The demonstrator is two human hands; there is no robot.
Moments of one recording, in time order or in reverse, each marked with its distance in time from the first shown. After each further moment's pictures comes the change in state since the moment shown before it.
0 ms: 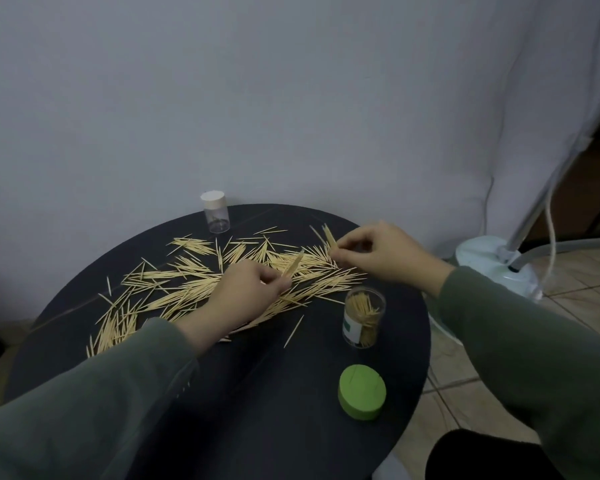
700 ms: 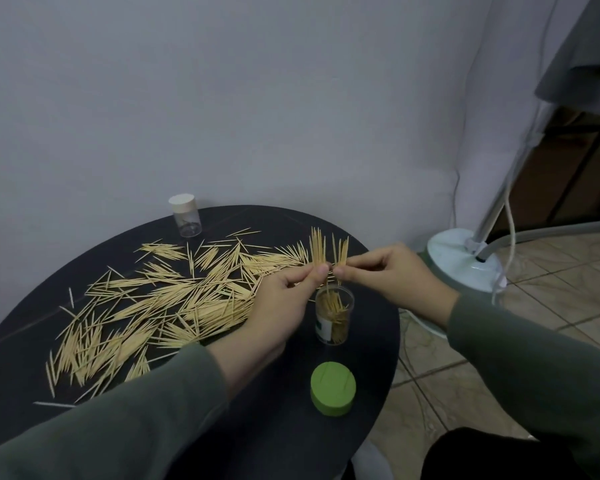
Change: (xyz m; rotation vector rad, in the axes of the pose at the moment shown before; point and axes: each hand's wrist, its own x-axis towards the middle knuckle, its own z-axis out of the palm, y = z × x) left_hand -0.022 0.054 0.060 -0.857 -0.096 0.069; right_hand -0.059 0.017 -0.008 0.378 0.096 0.140
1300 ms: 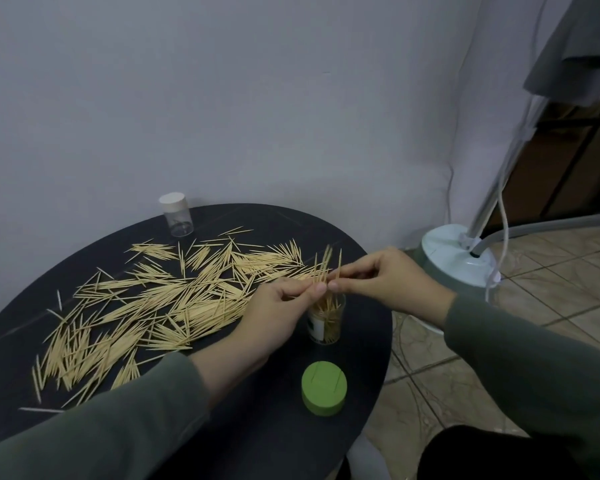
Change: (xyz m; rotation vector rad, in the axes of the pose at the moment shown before) left_hand -0.001 -0.014 -0.006 0.124 -0.099 -0.007; right_hand -0.003 0.003 -0.005 -0.111 -0.109 0.012
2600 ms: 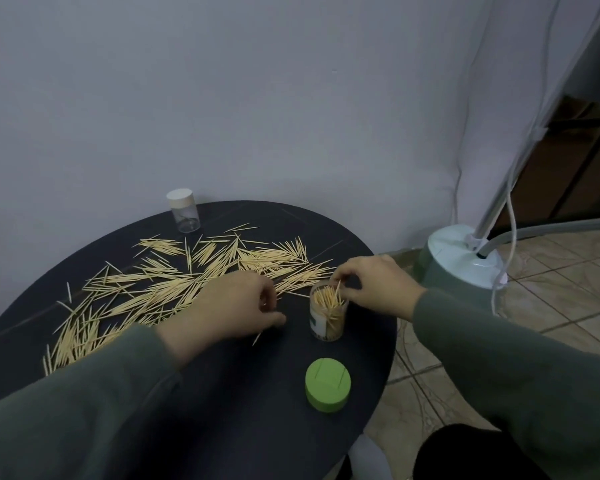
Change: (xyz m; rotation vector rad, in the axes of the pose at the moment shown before) left_hand 0.008 0.020 -0.055 1.306 -0.158 0.016; right_hand 0.028 0.015 0.017 -0.669 -0.110 0.010
